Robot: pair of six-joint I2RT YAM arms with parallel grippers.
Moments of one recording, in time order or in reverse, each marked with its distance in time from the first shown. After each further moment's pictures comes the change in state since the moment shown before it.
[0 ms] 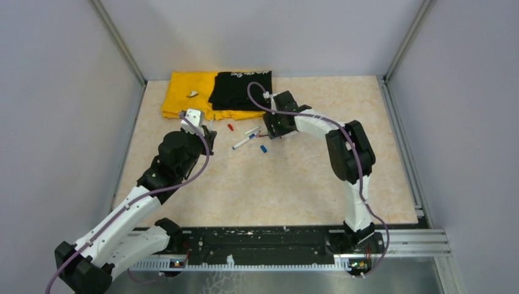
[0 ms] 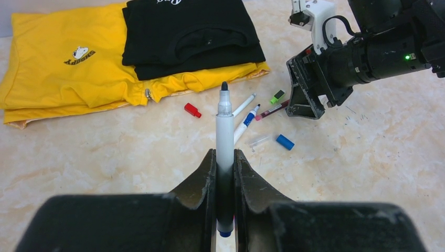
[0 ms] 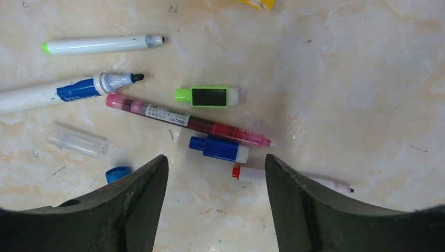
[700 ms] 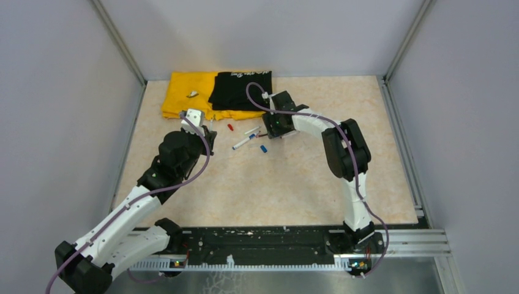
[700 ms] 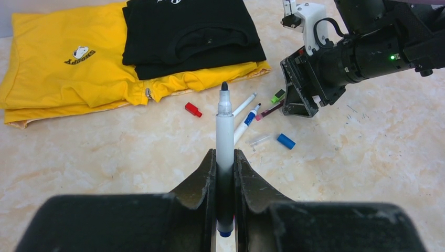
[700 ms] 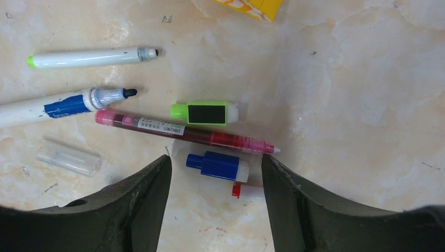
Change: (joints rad) left arm 0.000 0.005 0.000 0.000 0.000 0.004; right arm 0.000 0.059 0.049 -0.005 -0.005 0.008
